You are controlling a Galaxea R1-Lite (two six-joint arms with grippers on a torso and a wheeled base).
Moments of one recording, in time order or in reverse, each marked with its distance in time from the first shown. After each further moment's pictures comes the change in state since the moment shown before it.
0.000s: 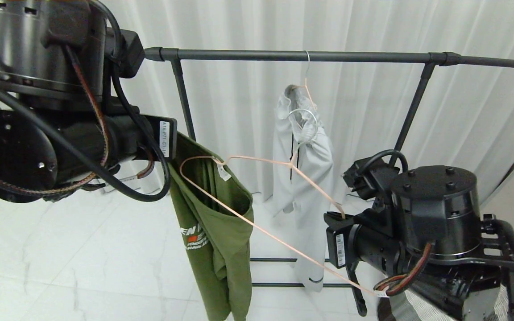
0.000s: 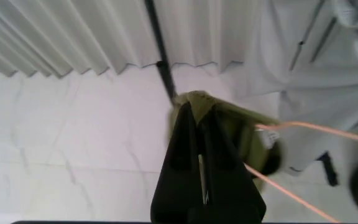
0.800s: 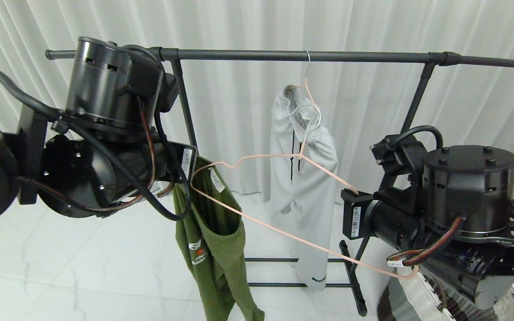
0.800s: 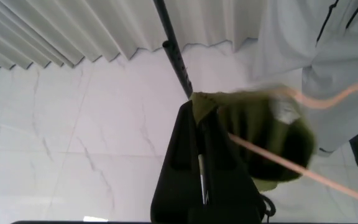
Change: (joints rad) left arm -0.003 0.077 0.040 0.001 0.001 0.000; right arm -0.054 -0.040 0.005 -0.081 -0.062 0.018
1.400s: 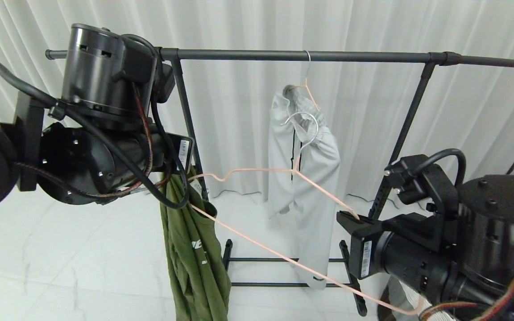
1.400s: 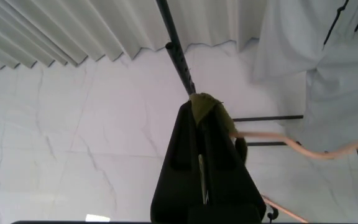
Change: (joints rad) left arm 0.024 0.005 -0.038 0.000 0.001 0.035; right arm 0.119 -0.084 0.119 -0.033 0.038 0.045
